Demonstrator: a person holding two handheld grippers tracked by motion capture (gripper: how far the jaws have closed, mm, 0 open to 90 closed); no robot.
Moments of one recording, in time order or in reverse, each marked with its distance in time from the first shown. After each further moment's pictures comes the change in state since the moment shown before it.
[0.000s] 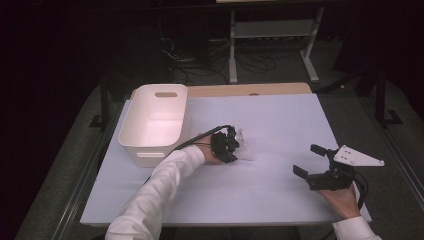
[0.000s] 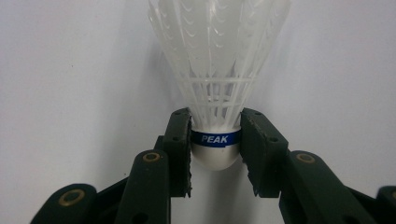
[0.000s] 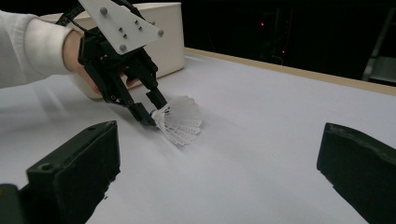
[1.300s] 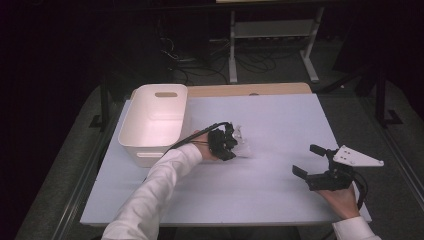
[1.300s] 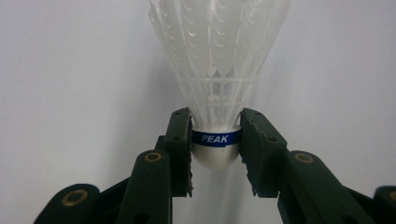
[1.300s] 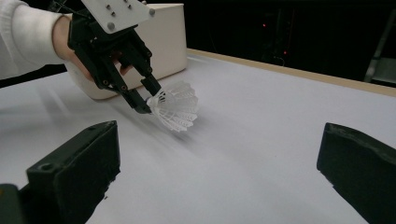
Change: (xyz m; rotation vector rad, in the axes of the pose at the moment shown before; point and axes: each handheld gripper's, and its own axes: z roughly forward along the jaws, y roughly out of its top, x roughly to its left) left arm -0.002 0.003 -0.024 -0.006 0.028 0.012; right arm 0.002 0.001 0.001 -0.004 0.007 0.003
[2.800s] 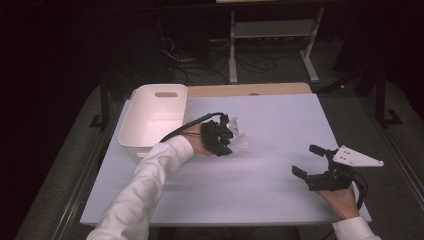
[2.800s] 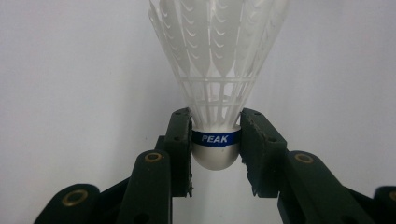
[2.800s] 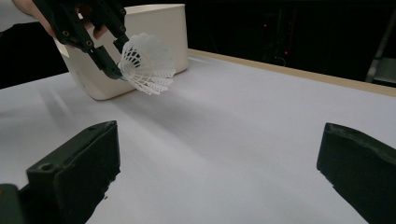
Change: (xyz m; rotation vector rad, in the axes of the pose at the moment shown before) left arm -0.002 0.011 -0.061 0.007 -0.038 -0.003; right arm 0.001 0.000 0.000 0.001 0.001 -0.001
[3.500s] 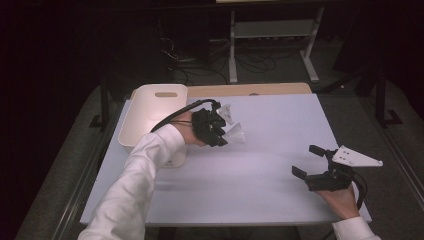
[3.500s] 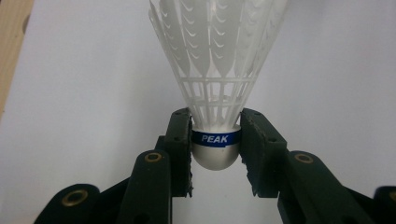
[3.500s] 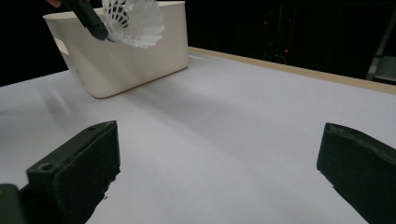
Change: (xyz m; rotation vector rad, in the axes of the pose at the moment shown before) left arm 0.013 0.001 -0.043 -0.046 -0.011 -0.007; right arm 0.000 -0.001 0.001 0.006 0.002 -0.002
